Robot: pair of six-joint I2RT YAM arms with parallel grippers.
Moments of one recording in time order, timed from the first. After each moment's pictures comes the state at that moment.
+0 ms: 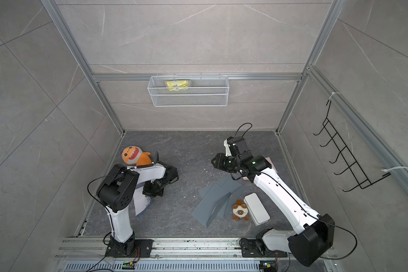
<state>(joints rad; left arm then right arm) -0.54 1.92 1.12 -1.20 -0.56 -0.67 0.50 1.29 1.22 -0.71 -0.22 0.71</state>
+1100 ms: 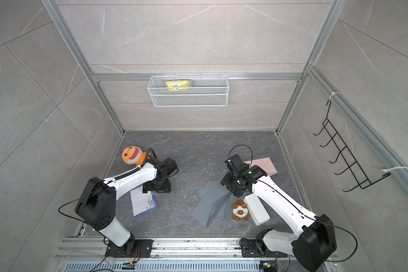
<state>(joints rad) -0.61 1.59 1.15 -1.09 -0.25 -0.71 0.59 1.27 1.03 -1.01 -0.03 1.19</state>
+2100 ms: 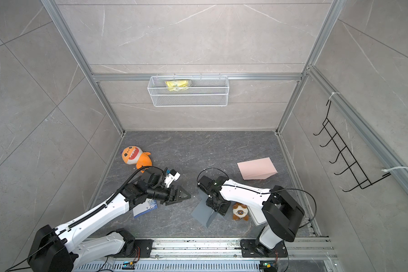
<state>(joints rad) -0.64 1.05 0.69 -0.48 0.72 -0.75 0.90 1.61 0.99 -0.95 0.02 1.46</state>
